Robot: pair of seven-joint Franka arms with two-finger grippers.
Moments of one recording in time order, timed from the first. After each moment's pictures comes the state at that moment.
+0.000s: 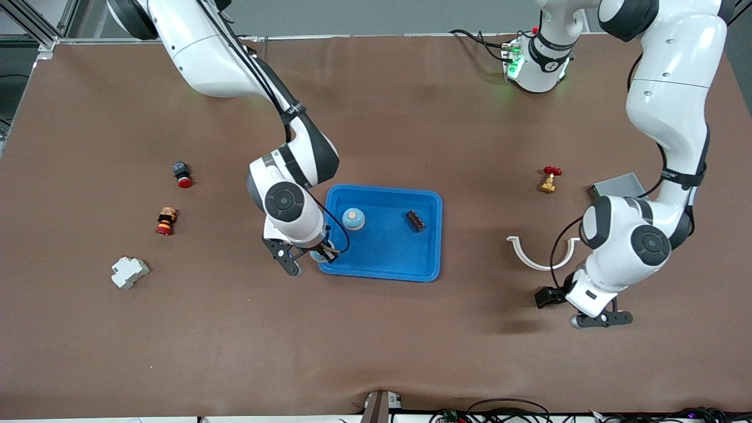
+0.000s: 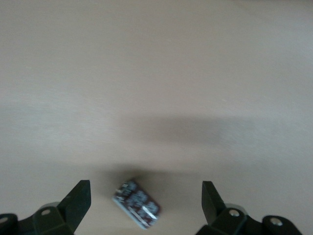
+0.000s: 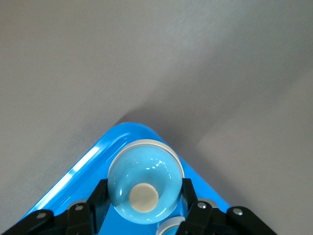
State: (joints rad) left arm 0.09 0.76 -0.21 -1.52 0.11 2.47 -0.22; right arm 0.59 0.76 -0.04 -1.40 0.08 2.16 1.39
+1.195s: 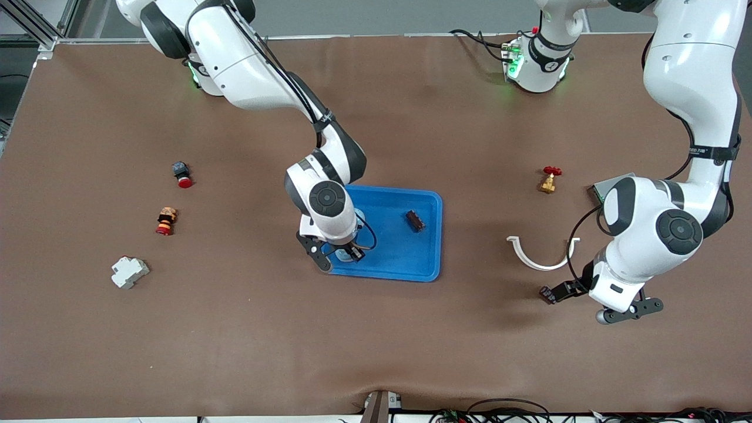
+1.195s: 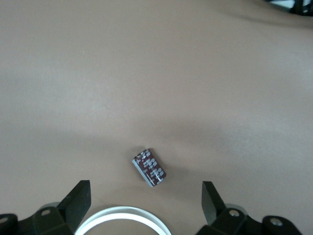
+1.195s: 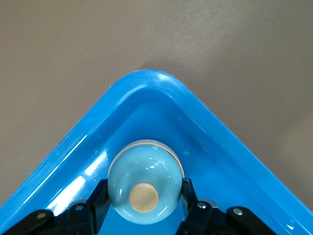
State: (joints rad) left arm 0.09 0.63 -0.22 -1.55 0.16 2.31 -0.46; right arm 0.67 0.88 -0.05 -1.34 0.05 2.25 1.49
